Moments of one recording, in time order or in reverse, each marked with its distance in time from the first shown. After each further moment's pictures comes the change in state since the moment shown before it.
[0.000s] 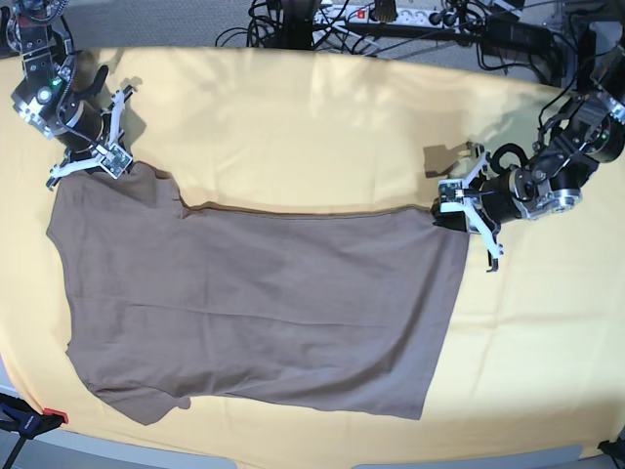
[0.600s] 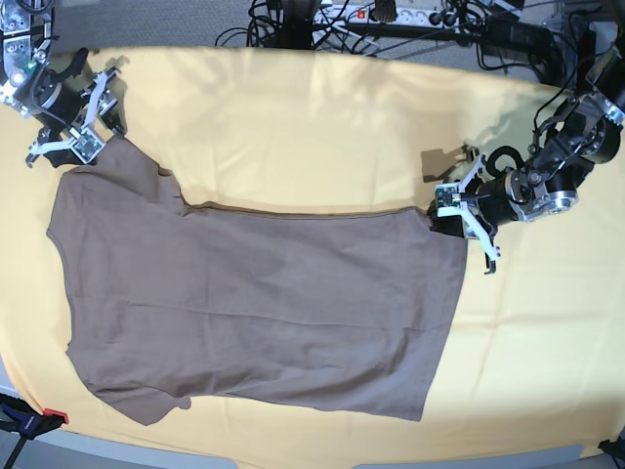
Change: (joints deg) left arm 0.0 2.9 -0.2 -3.8 -0.3 0.6 -0.7; right arm -5.5 -3.6 11.8 -0.6 4.2 6.8 6.3
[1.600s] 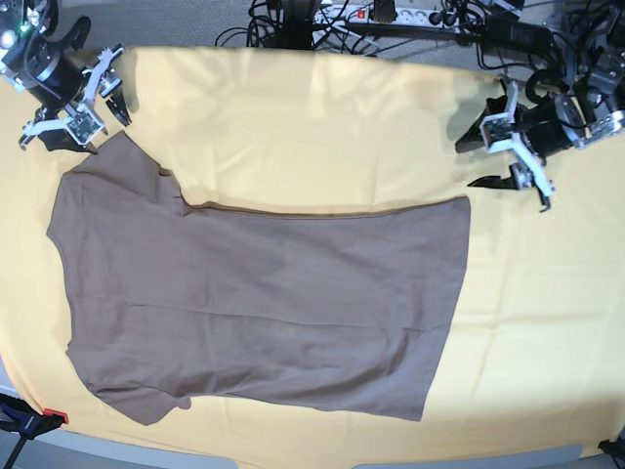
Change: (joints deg) left arm 39.1 -6.1 -38.1 20.9 -5.4 -5.7 0.5; right arm -8.6 -4.5 5.4 15.6 8.0 -0.4 -6.4
